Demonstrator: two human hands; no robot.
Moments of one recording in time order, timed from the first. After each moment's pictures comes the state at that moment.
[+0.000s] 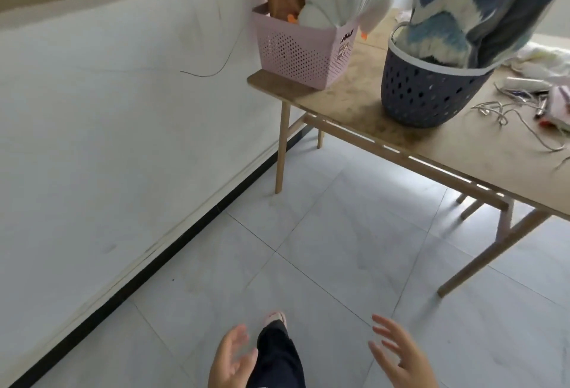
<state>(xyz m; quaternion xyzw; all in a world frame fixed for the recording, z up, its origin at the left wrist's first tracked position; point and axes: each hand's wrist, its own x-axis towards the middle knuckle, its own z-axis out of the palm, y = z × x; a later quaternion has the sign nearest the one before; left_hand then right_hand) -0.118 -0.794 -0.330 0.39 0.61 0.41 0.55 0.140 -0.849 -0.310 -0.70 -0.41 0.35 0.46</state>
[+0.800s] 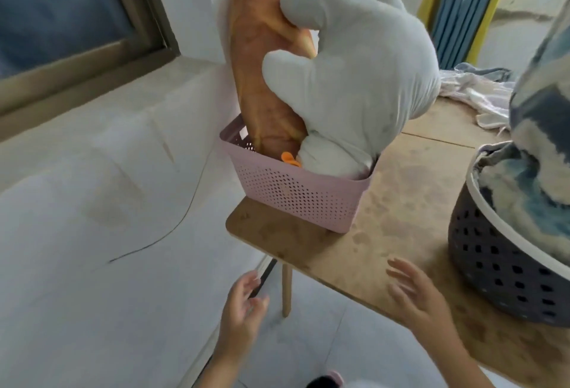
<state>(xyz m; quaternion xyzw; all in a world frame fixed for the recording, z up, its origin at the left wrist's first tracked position) 0.008 -0.181 -0.221 0.57 0.52 0.36 0.52 0.251 -0.271 -0.210 -0.66 -0.41 0.29 0.56</state>
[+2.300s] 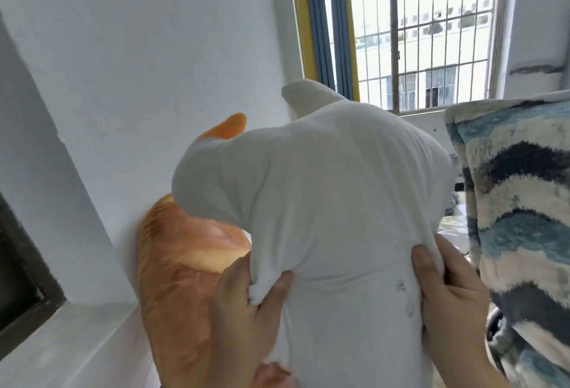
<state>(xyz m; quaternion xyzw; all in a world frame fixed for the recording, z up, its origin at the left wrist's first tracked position) 0.200 0.067 0.027 0.77 0.14 0.60 0.18 0.347 -0.063 -0.003 -0.48 -0.24 -0.05 0.84</state>
